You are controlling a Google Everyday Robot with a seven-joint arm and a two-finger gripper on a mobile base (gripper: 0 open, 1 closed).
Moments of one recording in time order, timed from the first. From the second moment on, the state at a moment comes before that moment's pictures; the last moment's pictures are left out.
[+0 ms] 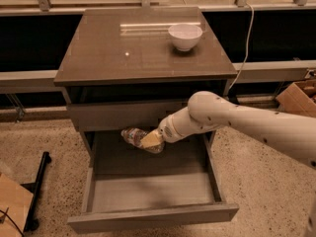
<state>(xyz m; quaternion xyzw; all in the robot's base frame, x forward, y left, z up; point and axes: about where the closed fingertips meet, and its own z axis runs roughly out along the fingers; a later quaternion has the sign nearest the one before) 0.590 0.008 0.633 -0.34 0.86 0.29 0.24</state>
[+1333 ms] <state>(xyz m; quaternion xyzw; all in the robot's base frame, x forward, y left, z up) 0.543 -0.013 0.508 -0.28 0.91 0.28 0.13</state>
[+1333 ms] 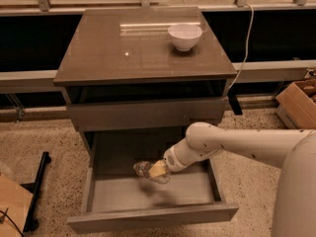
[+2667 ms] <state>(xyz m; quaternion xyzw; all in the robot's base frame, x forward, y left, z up) 0.524 -0.044 0.402 -0.18 0.93 0.29 0.11</state>
